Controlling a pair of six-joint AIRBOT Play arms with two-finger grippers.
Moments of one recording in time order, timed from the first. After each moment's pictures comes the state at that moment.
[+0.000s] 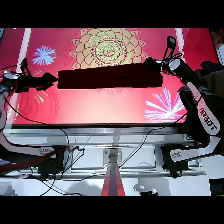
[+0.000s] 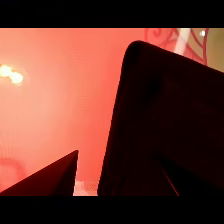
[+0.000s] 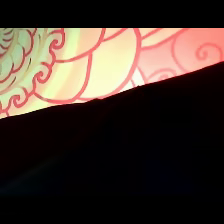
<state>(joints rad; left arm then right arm) 0.39 -1.62 1.05 0.72 -0.88 -0.99 0.07 -1.59 1.15 -0.99 0.48 1.34</state>
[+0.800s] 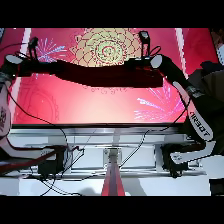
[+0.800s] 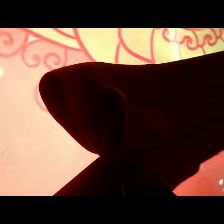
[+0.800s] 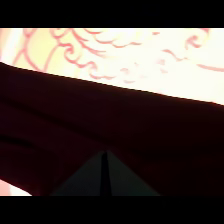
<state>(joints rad) 0.22 -1.47 1.24 0.82 -1.05 -0.89 0.35 -1.61 1.31 -1.03 0.57 1.28</state>
